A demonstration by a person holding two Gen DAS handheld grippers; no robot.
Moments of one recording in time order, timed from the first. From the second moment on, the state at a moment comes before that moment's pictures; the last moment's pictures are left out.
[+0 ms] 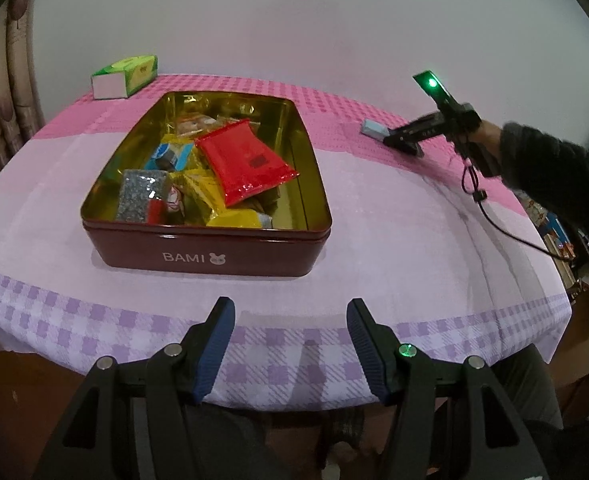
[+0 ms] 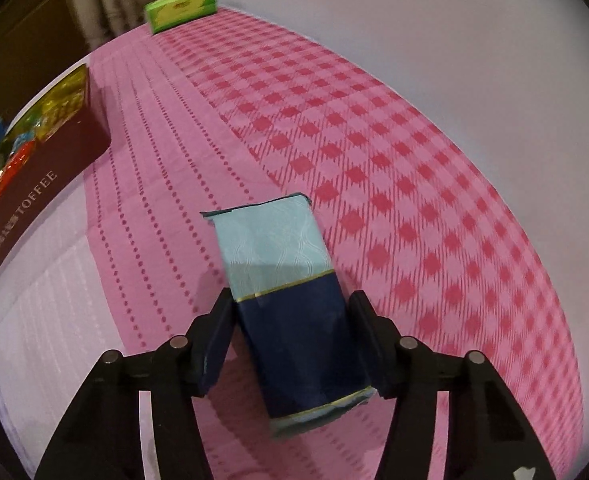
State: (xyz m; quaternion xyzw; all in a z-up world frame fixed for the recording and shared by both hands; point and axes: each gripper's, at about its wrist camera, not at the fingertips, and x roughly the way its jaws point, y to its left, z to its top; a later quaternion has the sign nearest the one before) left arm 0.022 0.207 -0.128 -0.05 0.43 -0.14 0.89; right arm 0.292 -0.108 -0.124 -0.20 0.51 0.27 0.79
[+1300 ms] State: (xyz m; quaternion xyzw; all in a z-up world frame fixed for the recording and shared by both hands) left arm -0.052 0.289 -0.058 -0.15 0.31 0.06 0.94; right arm 0.124 0.132 0.052 -0.14 0.37 0.13 0.91
